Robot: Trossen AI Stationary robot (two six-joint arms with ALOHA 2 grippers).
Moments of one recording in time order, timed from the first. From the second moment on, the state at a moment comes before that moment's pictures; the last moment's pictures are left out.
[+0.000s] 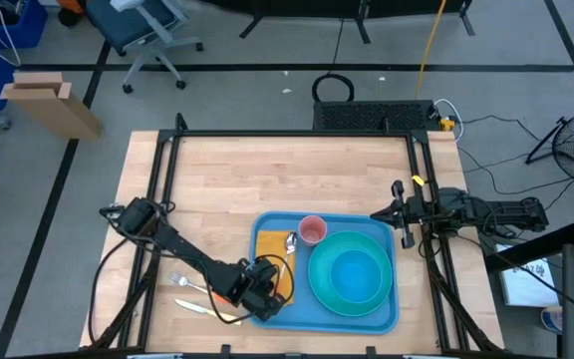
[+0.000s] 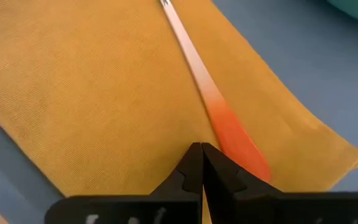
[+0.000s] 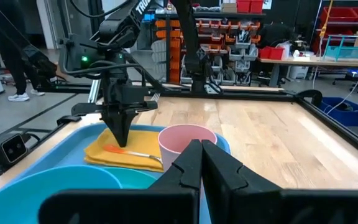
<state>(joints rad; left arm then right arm) -0.55 2.02 1.27 -0.47 -0.37 -1.32 0.03 0.05 0.10 -0.10 -0.05 0.00</state>
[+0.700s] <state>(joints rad) -0.54 2.02 1.29 -0.53 -0.33 -1.29 0.03 0.05 0.10 -0.10 -0.05 -0.01</state>
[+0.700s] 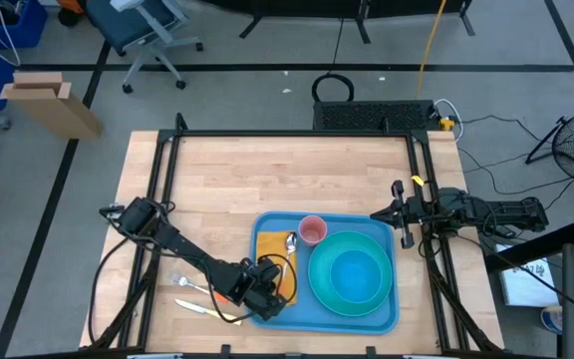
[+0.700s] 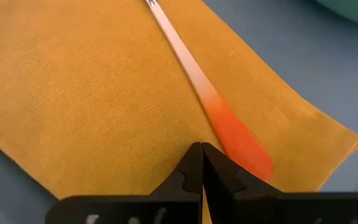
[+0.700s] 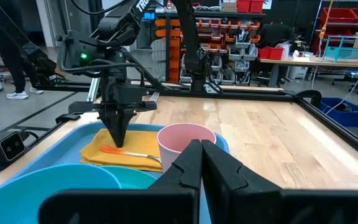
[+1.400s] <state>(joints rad) -0.41 2.02 1.59 -0.82 -0.38 -1.23 0.03 0.05 0.10 -0.10 -0.05 -0.01</state>
